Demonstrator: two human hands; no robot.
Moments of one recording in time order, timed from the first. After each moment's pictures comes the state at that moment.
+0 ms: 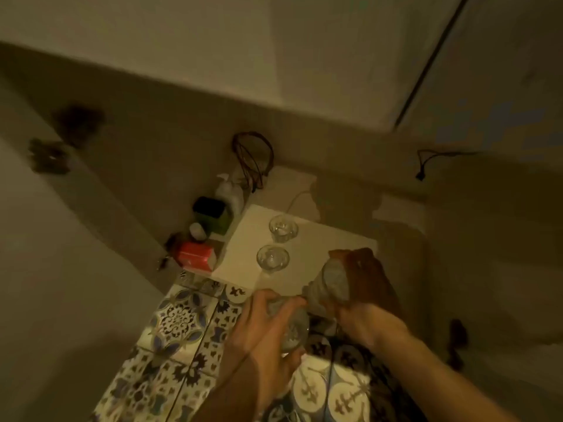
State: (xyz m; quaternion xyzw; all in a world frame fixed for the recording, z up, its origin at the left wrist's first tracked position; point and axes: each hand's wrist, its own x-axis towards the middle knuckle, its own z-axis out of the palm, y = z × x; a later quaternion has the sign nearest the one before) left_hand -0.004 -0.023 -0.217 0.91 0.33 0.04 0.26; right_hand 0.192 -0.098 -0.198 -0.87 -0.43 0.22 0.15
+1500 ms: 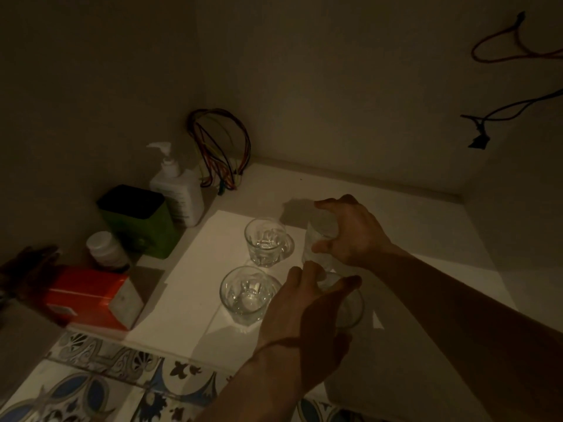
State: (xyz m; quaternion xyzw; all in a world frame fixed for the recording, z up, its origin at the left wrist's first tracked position) left_hand 0.160 0.084 -0.483 0.95 0.17 0.17 0.20; right_hand 0.348 0.086 -0.450 -0.86 -0.48 0.07 0.18
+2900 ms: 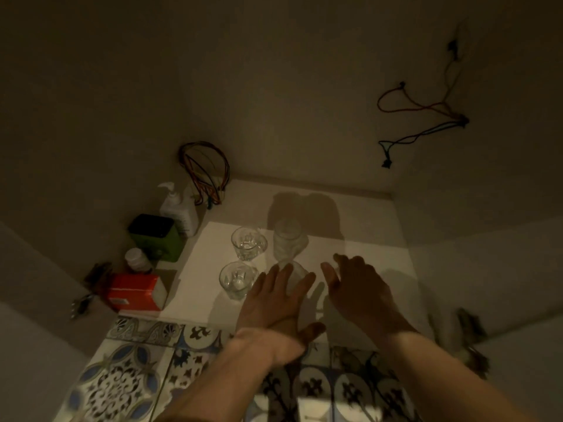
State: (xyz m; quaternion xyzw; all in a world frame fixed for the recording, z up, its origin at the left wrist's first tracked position) left_hand 0.103 0.027 -0.356 0.97 0.19 -0.05 0.15; right_hand 0.246 -0.073 -0.347 -0.95 -0.28 0.12 0.09
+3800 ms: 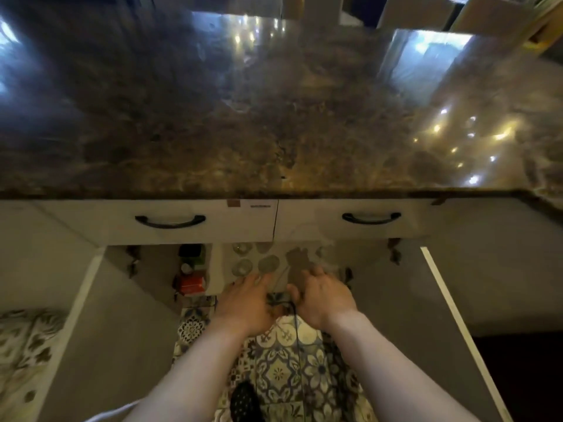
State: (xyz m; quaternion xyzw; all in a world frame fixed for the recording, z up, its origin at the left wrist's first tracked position) left_hand -0.024 -0.015 0.166 0.93 0.20 -0.21 0.22; right_hand 0.076 -0.153 0.195 -0.91 -0.31 0.28 0.01
